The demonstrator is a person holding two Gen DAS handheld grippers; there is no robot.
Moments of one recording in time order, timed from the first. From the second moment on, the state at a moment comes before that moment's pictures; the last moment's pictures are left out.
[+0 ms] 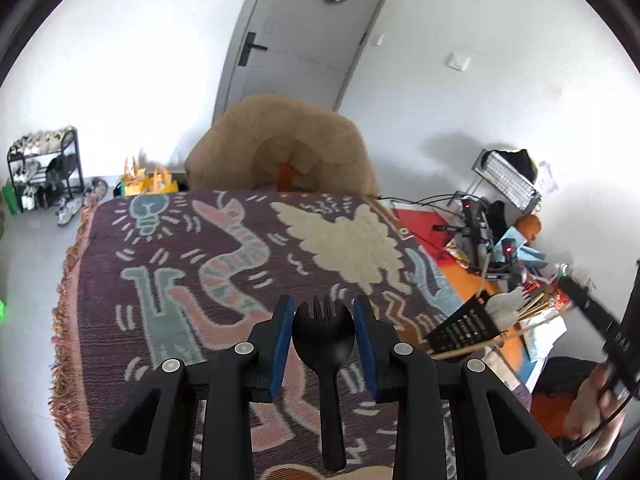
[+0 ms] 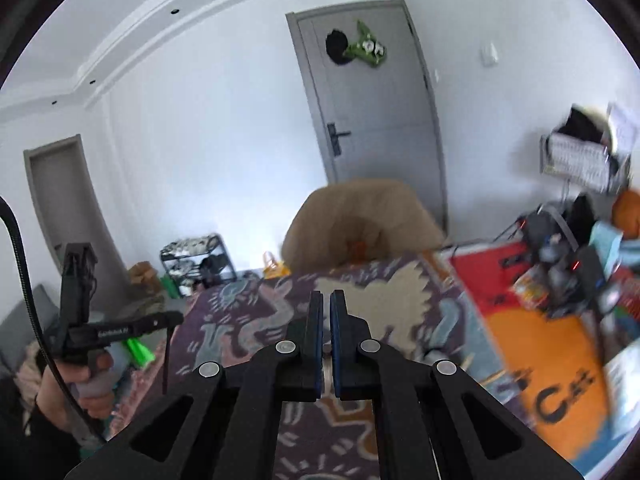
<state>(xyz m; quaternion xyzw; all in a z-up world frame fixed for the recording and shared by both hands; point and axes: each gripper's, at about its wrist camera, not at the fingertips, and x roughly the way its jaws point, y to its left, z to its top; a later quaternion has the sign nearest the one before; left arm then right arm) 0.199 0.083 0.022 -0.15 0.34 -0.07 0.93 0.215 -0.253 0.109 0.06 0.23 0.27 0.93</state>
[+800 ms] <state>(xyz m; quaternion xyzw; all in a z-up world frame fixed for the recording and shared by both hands) 0.224 0.031 0.036 -0.12 0.33 -0.11 0.93 0.267 -0.234 0.121 -0.10 0.29 0.20 0.93</state>
